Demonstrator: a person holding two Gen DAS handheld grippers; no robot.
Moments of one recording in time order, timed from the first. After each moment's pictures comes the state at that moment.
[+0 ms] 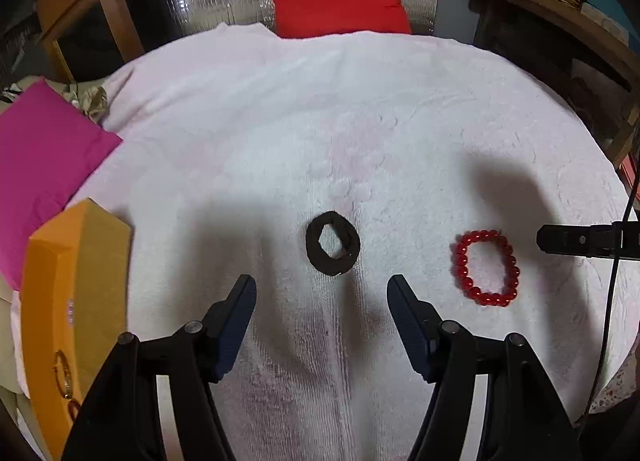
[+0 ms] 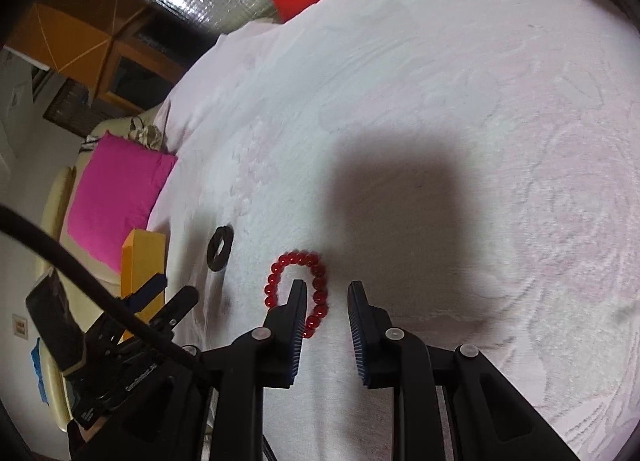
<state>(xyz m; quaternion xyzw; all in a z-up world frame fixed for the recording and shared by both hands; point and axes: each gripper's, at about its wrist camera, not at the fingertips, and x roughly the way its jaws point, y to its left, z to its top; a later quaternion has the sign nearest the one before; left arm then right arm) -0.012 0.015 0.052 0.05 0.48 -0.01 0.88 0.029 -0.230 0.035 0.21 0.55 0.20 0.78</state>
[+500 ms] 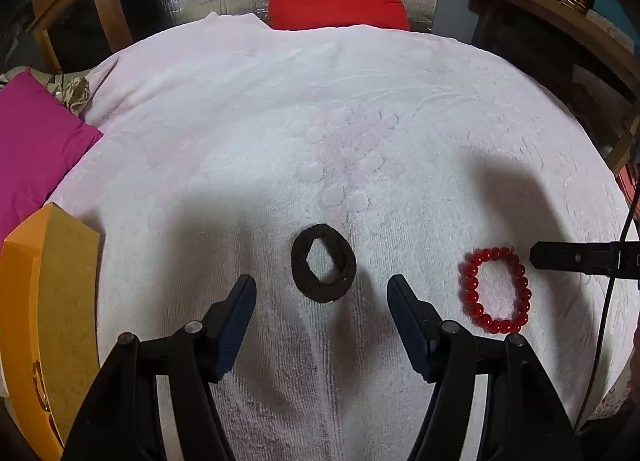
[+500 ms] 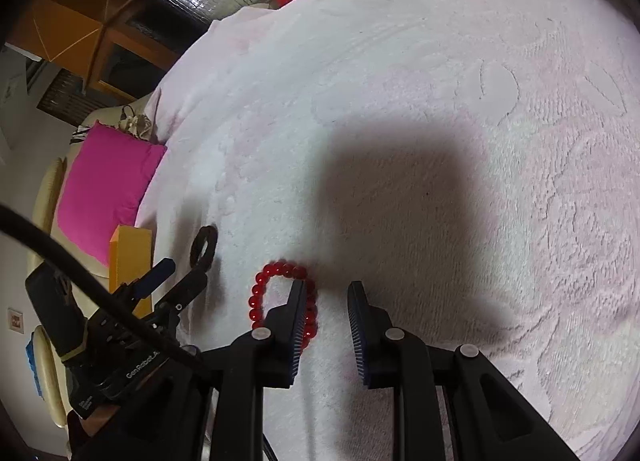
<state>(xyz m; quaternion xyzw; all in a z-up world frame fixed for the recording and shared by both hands) 0.010 0.015 0.036 0.03 0.48 -0.03 0.87 0.046 -0.222 0.019 0.19 0.57 0.20 0.77</state>
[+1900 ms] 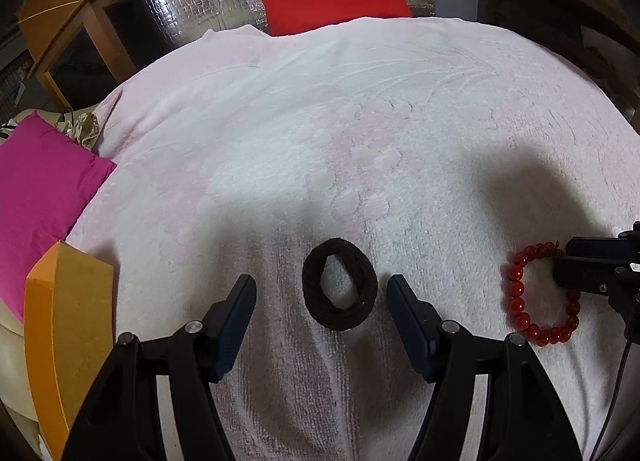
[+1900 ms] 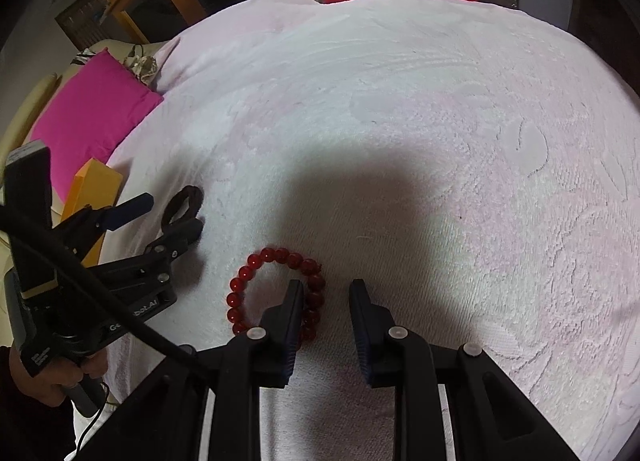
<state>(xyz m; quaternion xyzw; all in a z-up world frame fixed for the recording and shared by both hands) 0.025 0.000 0.019 0.11 0.47 0.01 0.88 0.035 -0.183 0.018 0.04 0.53 0.21 0.82</state>
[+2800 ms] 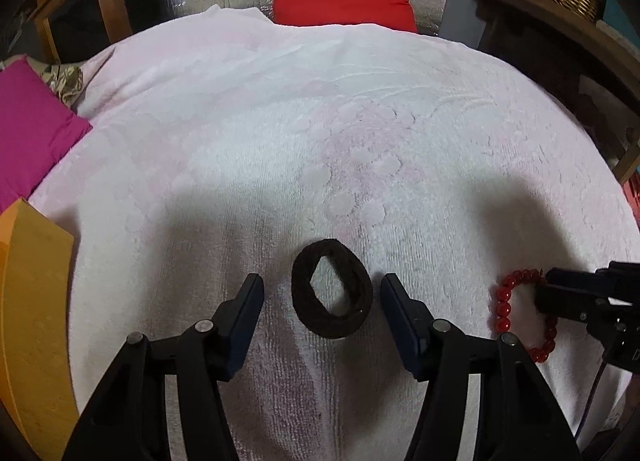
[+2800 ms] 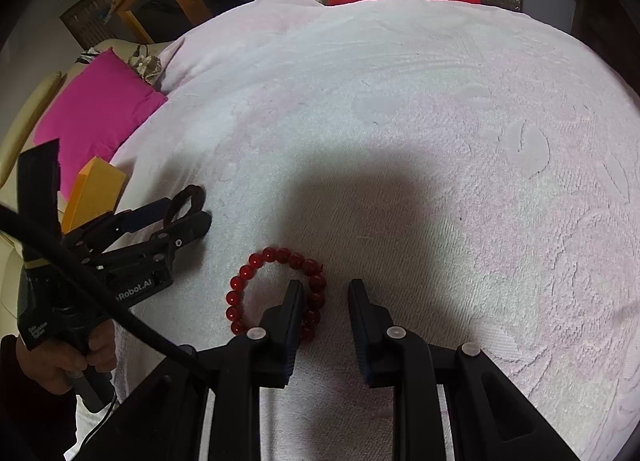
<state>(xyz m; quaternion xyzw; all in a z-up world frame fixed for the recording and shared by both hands) 0.031 0.022 0.010 0.01 0.48 -0.03 0.88 0.032 -0.184 0.020 0.03 0.53 0.21 0.82</state>
